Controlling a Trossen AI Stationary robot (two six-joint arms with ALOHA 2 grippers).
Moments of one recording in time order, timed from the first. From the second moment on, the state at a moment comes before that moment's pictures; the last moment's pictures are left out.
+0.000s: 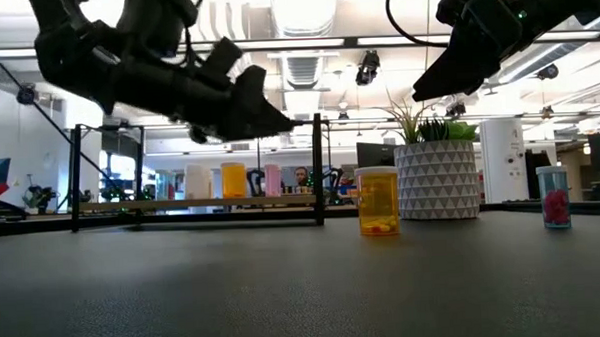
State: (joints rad) left arm -0.05 1.59 0.55 0.87 -0.66 -0.12; right arm 0.01 0.94 0.55 -0.12 0.24 0.10
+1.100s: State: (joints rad) left arm -0.21 2.16 0.93 1.11 -0.53 -0.07; right arm 0.01 0.94 0.55 -0.12 0.23 0.10
